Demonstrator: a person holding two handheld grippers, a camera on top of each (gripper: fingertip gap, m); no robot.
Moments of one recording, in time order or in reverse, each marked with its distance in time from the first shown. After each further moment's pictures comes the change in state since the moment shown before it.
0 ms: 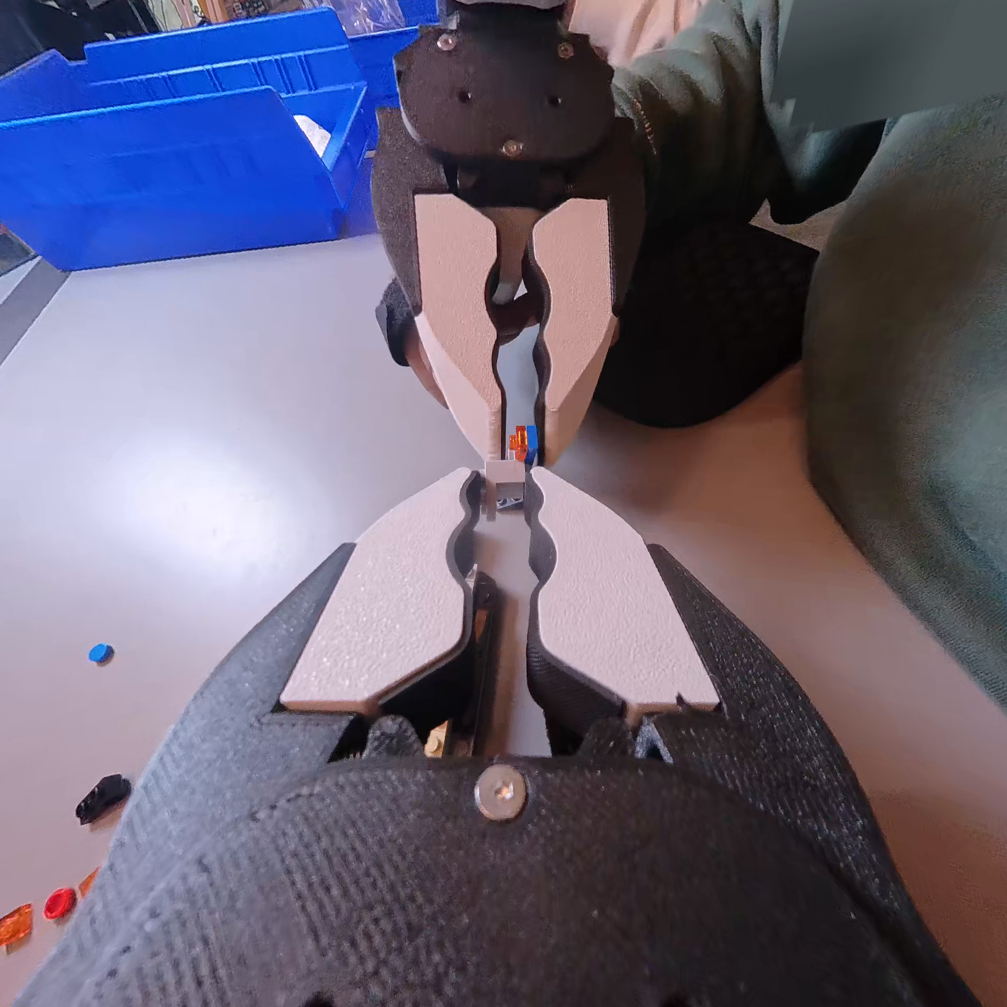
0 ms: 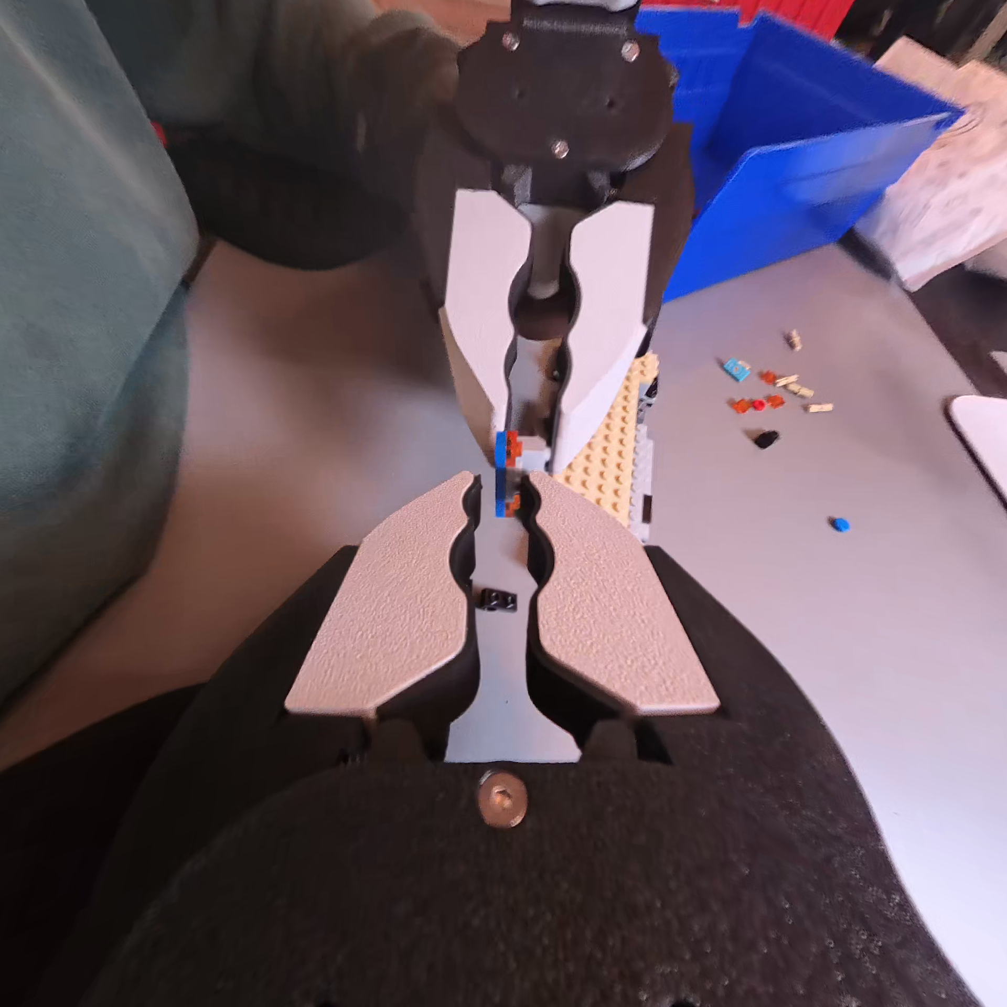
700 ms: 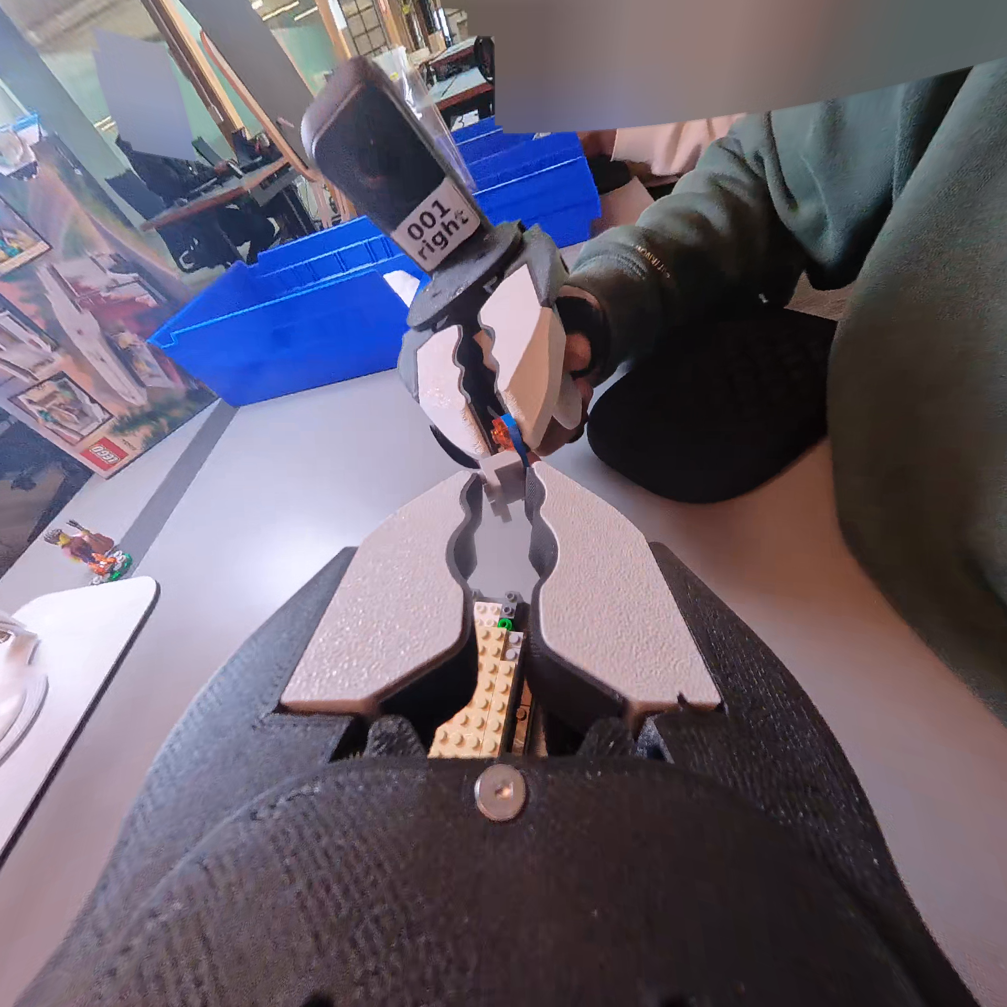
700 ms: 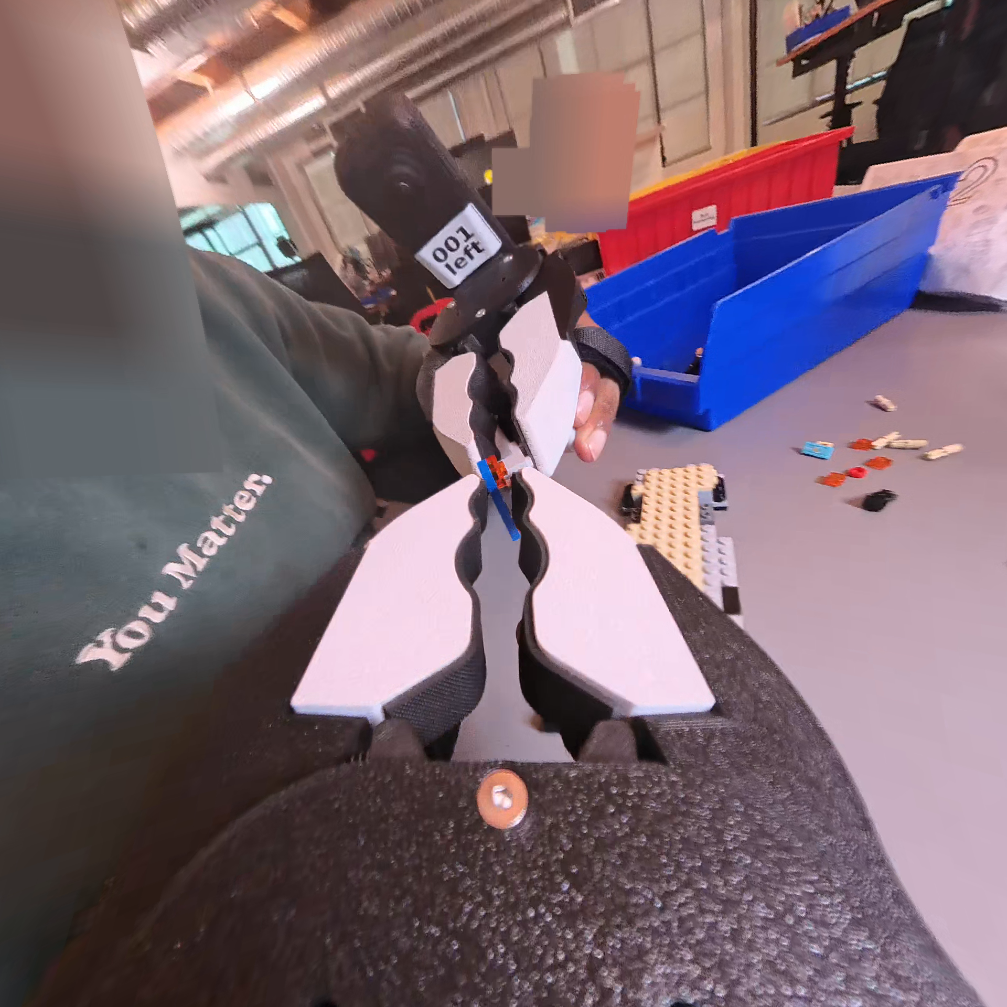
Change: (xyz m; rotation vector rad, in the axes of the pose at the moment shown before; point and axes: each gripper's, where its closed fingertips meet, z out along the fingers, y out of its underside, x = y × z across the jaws) left arm -0.005 -0.047 -0.019 0.146 -0.151 0.151; right arm 0.009 -0.050 -0.029 0.441 -0.234 0.445
